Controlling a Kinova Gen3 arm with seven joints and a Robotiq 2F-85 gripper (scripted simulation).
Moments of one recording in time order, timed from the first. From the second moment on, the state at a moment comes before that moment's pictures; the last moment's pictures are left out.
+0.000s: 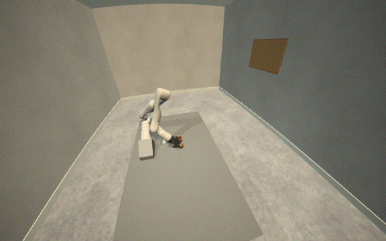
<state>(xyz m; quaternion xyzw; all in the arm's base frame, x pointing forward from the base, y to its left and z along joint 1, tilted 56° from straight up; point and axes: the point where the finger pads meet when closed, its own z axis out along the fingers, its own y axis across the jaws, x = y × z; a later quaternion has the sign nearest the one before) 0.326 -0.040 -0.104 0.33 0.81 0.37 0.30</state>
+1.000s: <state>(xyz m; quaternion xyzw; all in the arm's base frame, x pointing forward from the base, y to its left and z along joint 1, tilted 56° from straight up) 0.317 -0.089 -0.069 0.34 0.81 0.38 0.30</state>
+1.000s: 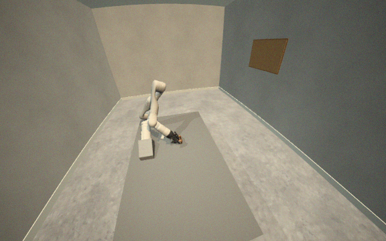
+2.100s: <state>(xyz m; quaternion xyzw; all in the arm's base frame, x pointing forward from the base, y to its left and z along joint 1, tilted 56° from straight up) 0.320 -0.094 -0.063 0.33 0.81 0.38 0.29</state>
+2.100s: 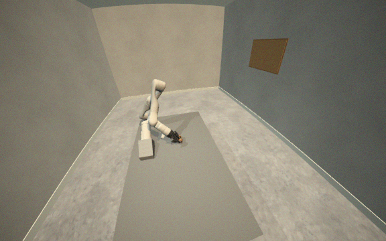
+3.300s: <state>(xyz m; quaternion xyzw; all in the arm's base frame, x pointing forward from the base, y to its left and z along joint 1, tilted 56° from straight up) 0.320 -0.094 -0.063 0.29 0.84 0.42 0.21</state>
